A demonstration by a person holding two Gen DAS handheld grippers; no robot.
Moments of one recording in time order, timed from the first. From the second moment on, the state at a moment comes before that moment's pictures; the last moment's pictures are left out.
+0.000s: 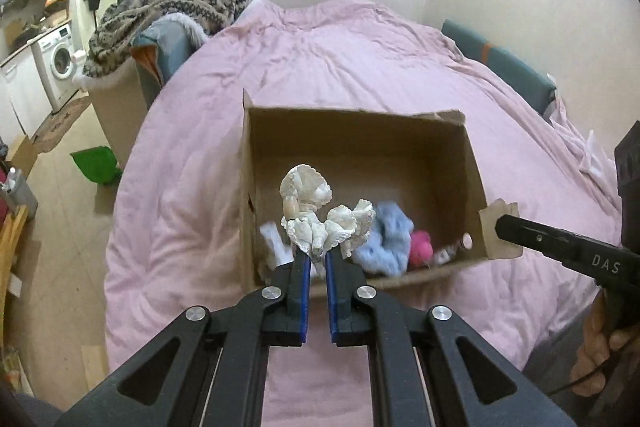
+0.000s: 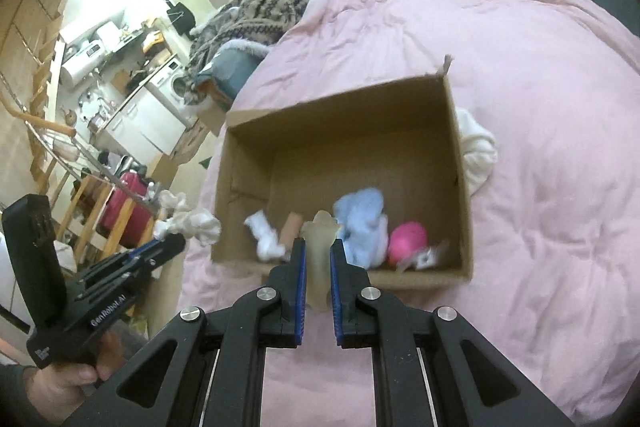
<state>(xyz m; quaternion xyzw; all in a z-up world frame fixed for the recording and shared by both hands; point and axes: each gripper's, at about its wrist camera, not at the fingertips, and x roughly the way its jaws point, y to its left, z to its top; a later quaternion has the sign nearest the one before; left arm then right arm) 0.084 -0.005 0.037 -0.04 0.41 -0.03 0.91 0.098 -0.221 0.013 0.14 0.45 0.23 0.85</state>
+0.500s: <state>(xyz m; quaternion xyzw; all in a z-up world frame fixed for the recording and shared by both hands) 0.134 -0.001 -0.010 -0.03 0.41 -0.01 0.91 0.140 -0.229 -0.017 0.13 0.45 0.18 0.86</state>
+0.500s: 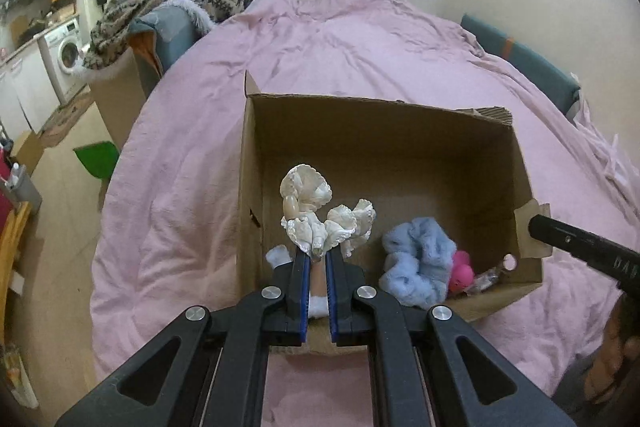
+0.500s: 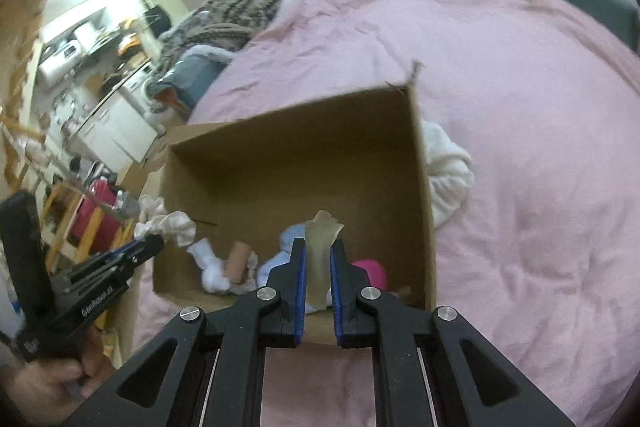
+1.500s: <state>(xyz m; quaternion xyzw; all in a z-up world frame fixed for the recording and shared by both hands) 0.132 -0.014 -0.035 -0.01 0.43 -0.03 0.90 0.146 -0.206 -0.053 0.11 0.51 0.17 0.84</state>
